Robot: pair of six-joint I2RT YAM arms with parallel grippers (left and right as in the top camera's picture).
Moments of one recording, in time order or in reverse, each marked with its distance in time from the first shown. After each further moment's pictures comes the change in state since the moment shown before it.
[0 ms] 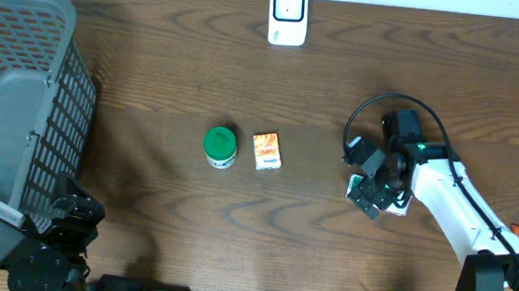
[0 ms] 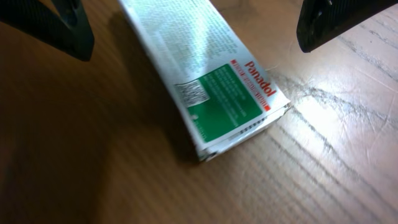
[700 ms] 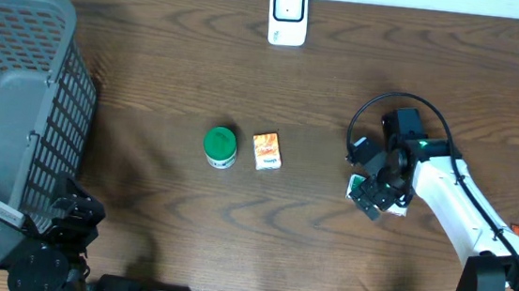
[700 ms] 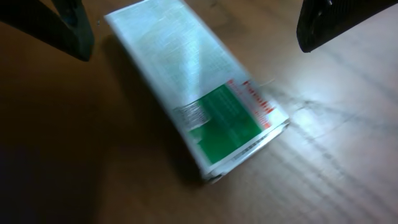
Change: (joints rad) left arm 0.000 0.000 0.000 0.000 0.000 0.000; right arm 0.000 0.000 0.032 -0.061 0.029 0.064
